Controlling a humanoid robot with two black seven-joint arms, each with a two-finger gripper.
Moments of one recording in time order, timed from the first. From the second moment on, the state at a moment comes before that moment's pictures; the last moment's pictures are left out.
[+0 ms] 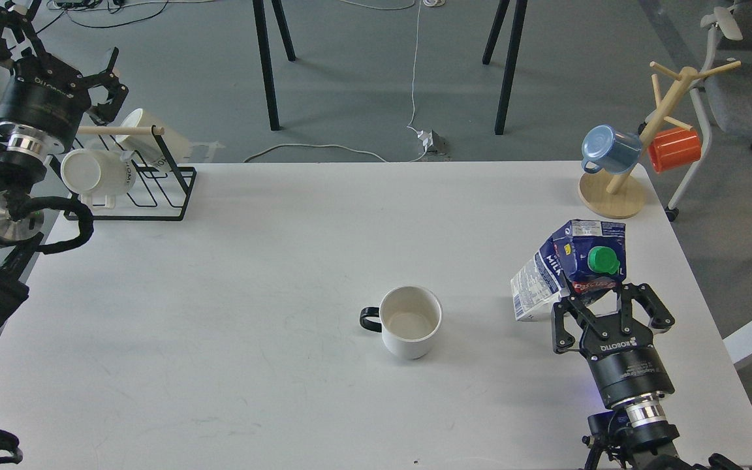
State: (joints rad) left arm -0.73 0.49 -0.89 -0.69 0.01 -0.44 -0.36; right arm -0.16 -0.32 0.89 1.52 0.22 0.49 0.48
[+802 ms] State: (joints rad) left arm -0.71 0.49 -0.89 -0.66 0.03 -0.44 -0.36; right arm -0.14 -0.10 0.83 1.35 0.09 0.49 0.47
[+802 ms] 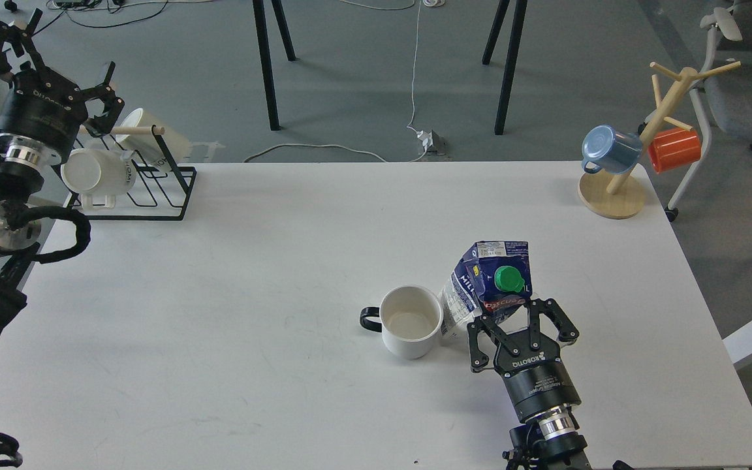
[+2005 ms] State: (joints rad) left arm -0.71 0.49 -0.89 -0.65 0.03 -0.45 -0.36; right arm -0.24 -0.22 0.74 1.48 0.04 0.49 0.47
